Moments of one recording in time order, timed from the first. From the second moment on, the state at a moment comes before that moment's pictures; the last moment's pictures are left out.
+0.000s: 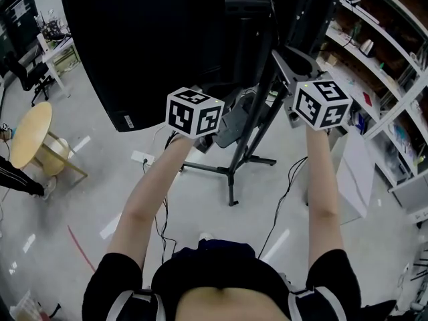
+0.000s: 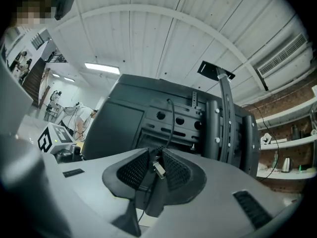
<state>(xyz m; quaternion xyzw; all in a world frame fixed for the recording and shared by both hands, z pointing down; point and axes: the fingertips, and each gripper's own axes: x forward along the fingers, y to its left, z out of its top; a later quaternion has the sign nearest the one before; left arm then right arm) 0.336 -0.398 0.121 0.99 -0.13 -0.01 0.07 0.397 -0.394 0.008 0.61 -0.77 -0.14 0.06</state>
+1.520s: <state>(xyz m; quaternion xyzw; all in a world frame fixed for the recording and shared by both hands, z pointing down) 0.299 -0.361 0.151 0.99 -0.15 0.00 0.07 0.362 -0.363 0.080 0.63 -0.77 -0.11 0.05</state>
